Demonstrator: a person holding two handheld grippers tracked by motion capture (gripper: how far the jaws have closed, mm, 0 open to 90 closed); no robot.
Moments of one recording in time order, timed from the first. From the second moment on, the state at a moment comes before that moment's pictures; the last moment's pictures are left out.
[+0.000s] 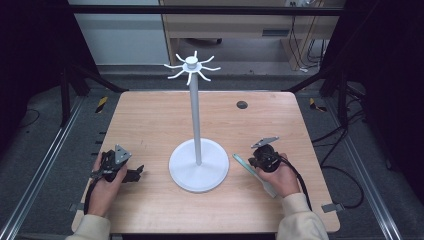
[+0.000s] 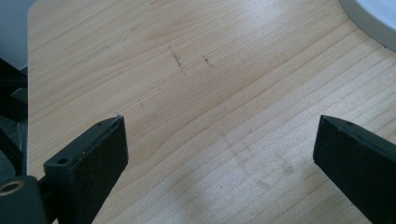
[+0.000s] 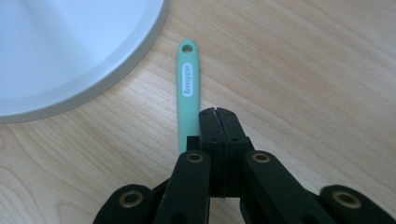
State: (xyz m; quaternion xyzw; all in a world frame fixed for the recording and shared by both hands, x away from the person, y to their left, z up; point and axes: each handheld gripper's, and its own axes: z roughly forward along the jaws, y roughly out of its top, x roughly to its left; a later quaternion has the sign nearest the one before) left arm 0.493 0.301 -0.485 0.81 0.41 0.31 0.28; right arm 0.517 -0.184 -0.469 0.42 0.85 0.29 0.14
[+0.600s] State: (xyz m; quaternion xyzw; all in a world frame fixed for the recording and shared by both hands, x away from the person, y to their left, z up) left arm 0.493 0.299 -0.486 0.81 0.41 0.31 0.28; right arm 0.506 -0.174 -0.451 0.41 0.87 0.25 0.14
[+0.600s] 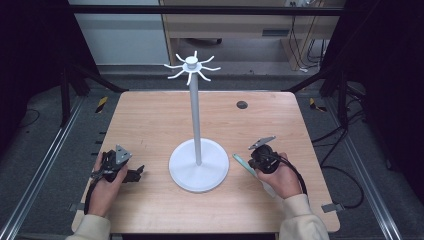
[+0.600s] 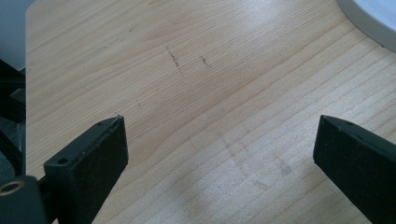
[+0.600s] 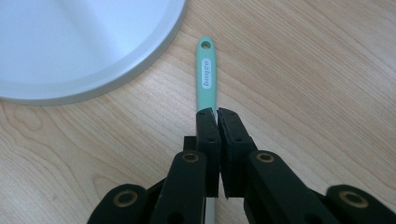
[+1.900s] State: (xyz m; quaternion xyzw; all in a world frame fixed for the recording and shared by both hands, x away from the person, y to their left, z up) left arm 0.492 0.302 -0.486 0.81 0.41 0.31 0.27; right arm 0.513 -0.171 -0.430 0.39 0.90 0.16 0.12
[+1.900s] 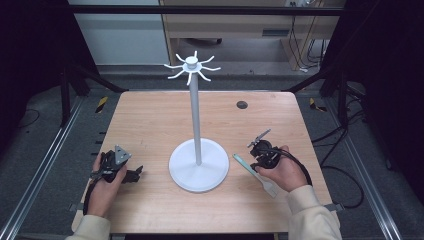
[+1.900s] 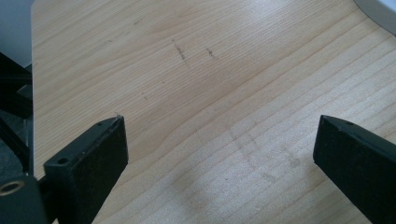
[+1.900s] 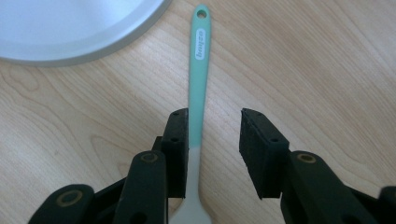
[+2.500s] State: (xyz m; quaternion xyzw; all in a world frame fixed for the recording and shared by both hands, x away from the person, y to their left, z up) left arm 0.492 0.300 -0.486 0.82 0.40 0.31 0.27; right arm 0.518 -0.164 -0.453 0.38 0.92 0.11 0.09
